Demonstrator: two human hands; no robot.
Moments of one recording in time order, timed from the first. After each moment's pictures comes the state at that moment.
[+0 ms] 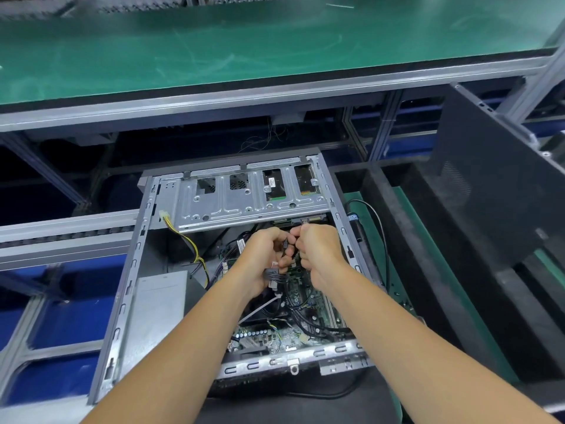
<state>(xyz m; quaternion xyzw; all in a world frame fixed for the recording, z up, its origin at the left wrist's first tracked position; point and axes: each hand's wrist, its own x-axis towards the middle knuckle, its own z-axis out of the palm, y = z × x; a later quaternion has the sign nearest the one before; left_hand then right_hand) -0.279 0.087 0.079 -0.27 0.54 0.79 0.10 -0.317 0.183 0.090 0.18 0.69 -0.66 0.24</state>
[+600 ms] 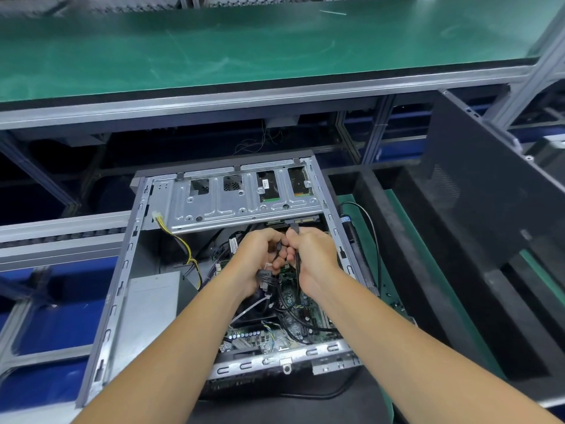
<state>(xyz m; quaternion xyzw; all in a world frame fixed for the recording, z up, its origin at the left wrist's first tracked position) -0.280 0.086 0.077 -0.25 0.58 0.77 0.10 -0.305 0.185 0.086 0.19 0.61 -0.74 0.22</state>
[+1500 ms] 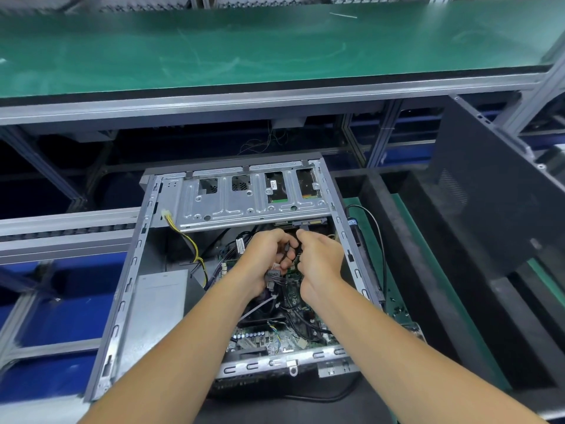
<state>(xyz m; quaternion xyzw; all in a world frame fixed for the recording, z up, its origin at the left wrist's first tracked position) -0.280 0.088 0.078 -0.27 0.59 0.76 0.08 -0.293 0.177 0.095 0.24 0.58 -0.76 0.14</state>
